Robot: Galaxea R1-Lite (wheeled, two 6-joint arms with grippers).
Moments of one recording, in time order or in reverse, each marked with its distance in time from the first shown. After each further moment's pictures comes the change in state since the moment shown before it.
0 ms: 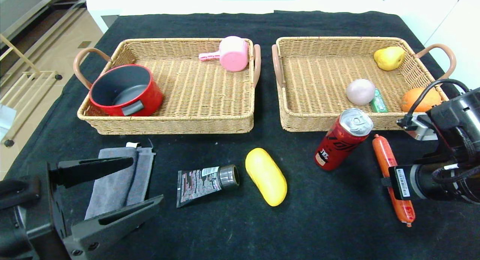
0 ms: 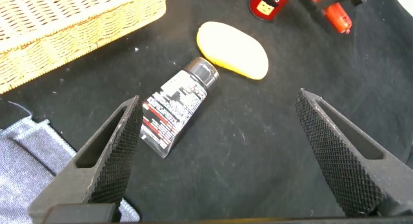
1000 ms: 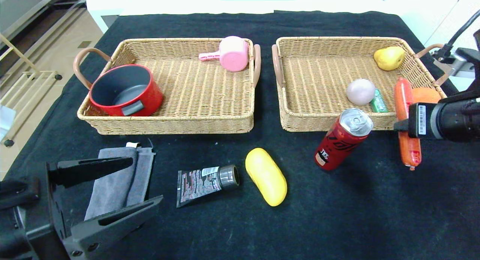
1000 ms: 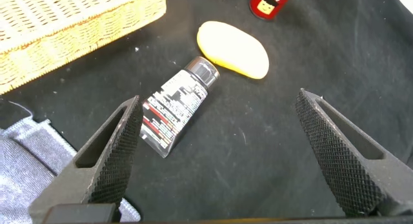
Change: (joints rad) left arm 0.000 -0.001 0.001 0.000 0.001 0.006; right arm -0.081 0.011 -0.301 0.041 -0.006 -0.014
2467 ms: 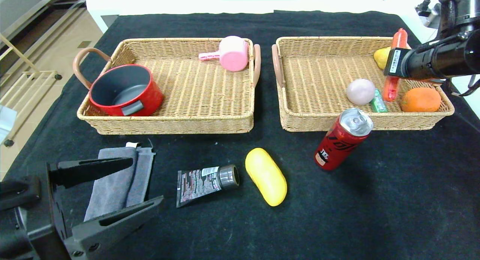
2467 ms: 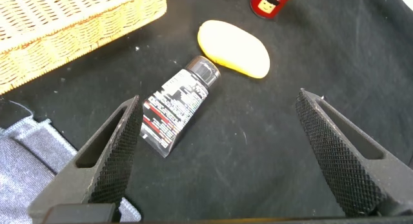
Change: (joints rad) left arm -0.001 0.001 0.001 0.001 0.004 0.002; right arm -0.176 0.355 -0.514 -0.100 0.002 -0.060
